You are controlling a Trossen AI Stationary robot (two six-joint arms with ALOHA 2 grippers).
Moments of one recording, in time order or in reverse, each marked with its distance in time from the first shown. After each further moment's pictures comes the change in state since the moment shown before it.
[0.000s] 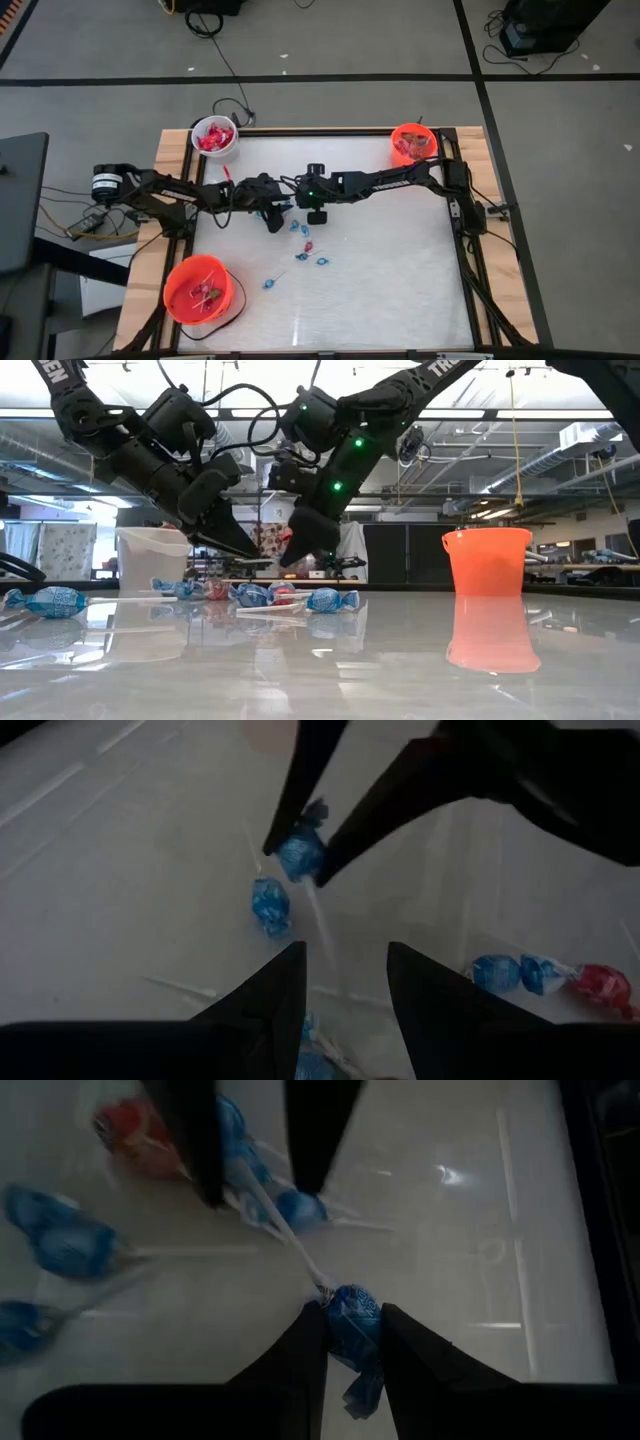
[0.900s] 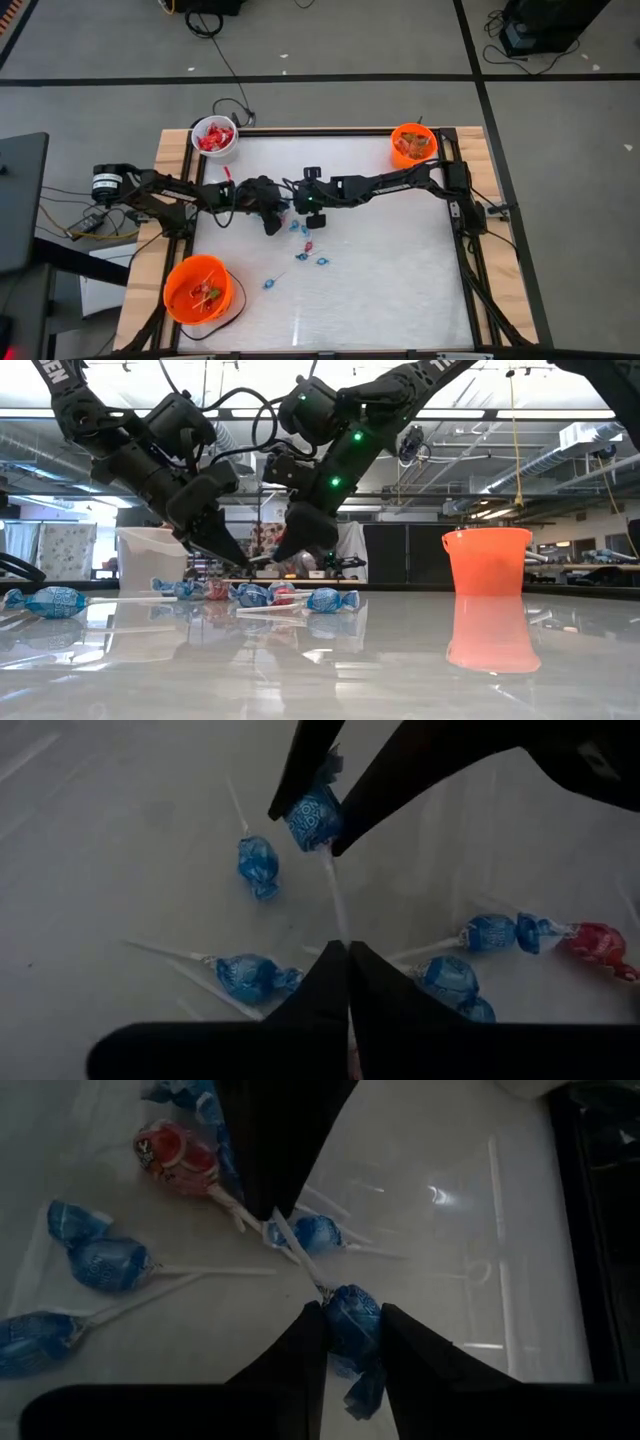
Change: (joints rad) left arm 0.002 0.001 0.000 -0.060 0.047 0.000; right arm 0.031 -0.001 0.001 0.036 0.013 -0.055
